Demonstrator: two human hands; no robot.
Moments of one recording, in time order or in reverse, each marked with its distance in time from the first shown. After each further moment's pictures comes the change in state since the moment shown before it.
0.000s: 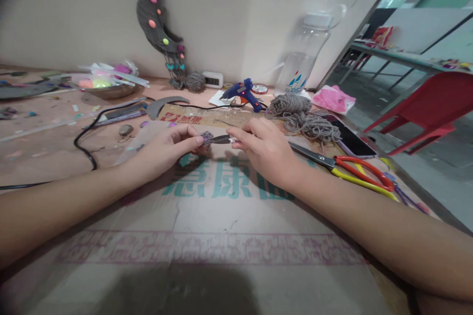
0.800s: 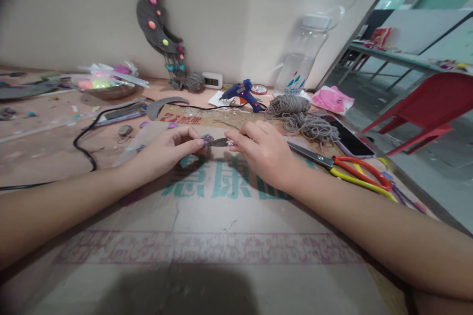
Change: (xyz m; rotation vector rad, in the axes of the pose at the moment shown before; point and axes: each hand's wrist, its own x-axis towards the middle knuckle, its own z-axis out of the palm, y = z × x) left_hand 0.001 -0.001 0.002 0.020 0.000 0.020; right_hand -0.001 -0.003 -0.002 -0.078 -0.065 -0.029
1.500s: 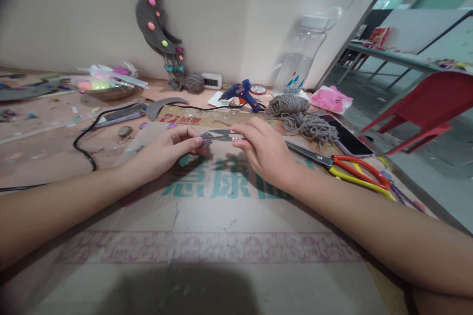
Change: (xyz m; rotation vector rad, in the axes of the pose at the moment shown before) left_hand -0.001 0.007 0.000 -0.072 -0.007 -0.066; right_hand 0.002 -0.003 -0.003 0.253 0.081 0.140
